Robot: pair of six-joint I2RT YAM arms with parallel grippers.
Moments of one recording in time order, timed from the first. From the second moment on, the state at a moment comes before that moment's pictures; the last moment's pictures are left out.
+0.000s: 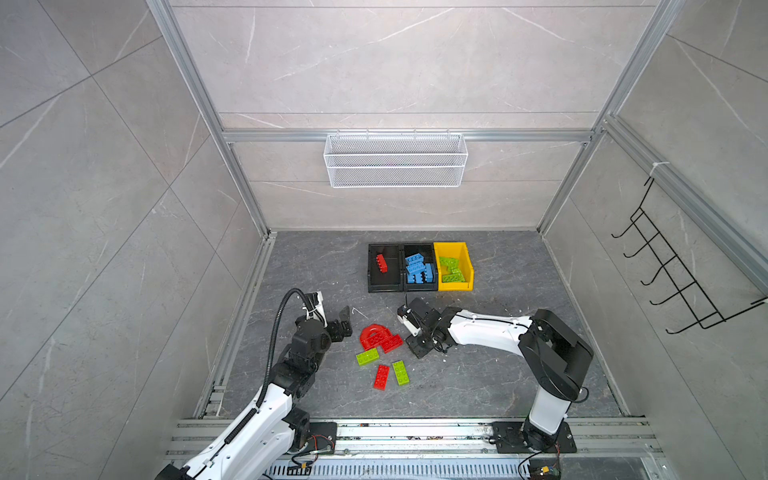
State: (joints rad) left arm -0.43 0.75 0.31 0.06 -0.25 -0.36; right arm 0.86 1.80 1.06 -0.48 0.01 0.17
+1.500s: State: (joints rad) left arm -0.43 0.81 0.31 0.07 -0.25 -0.33; right arm 0.63 2.23 1.90 -0.38 -0.25 0.24
